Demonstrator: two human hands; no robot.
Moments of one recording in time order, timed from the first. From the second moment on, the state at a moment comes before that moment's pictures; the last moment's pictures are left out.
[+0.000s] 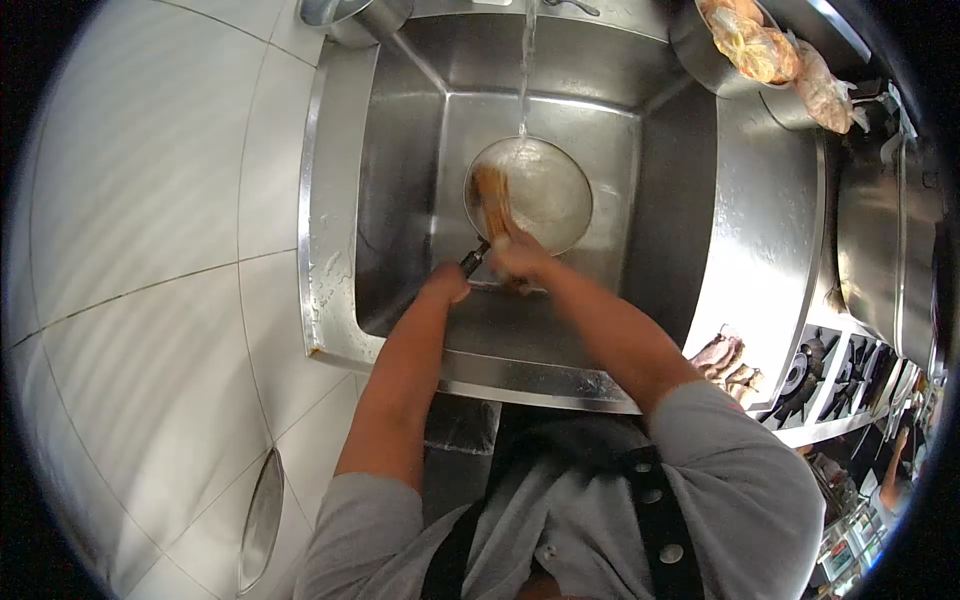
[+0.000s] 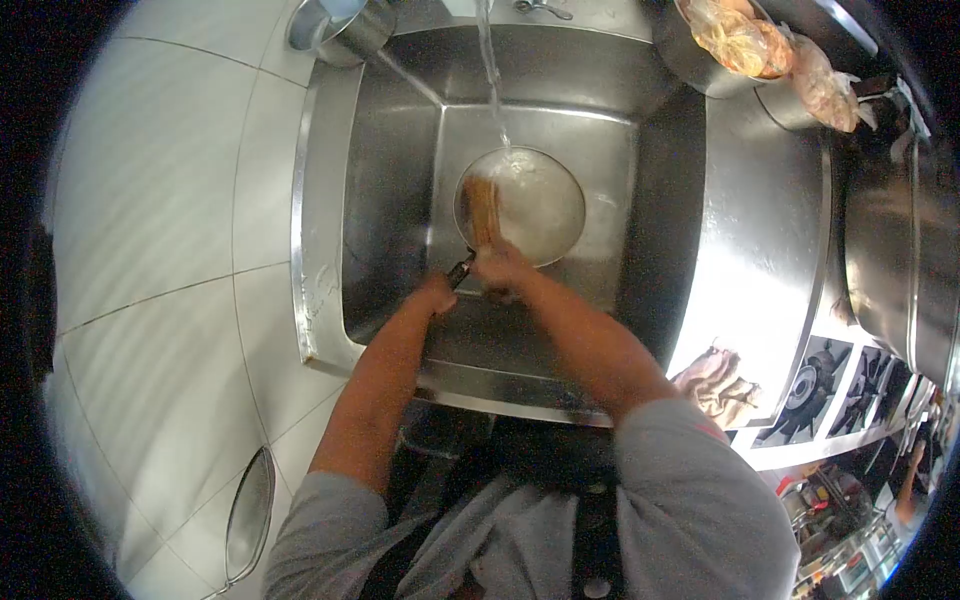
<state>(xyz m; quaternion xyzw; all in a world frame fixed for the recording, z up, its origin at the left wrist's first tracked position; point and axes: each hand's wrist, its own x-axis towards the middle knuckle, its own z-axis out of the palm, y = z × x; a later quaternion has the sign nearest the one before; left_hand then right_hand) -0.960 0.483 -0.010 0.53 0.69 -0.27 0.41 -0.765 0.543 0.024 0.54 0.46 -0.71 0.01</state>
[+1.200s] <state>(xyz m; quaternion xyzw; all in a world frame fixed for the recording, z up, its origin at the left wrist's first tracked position) -0.969 0.493 -0.006 0.44 0.72 -0.30 0.44 -0.701 0.571 0.078 0.43 0.60 -0.65 0.15</state>
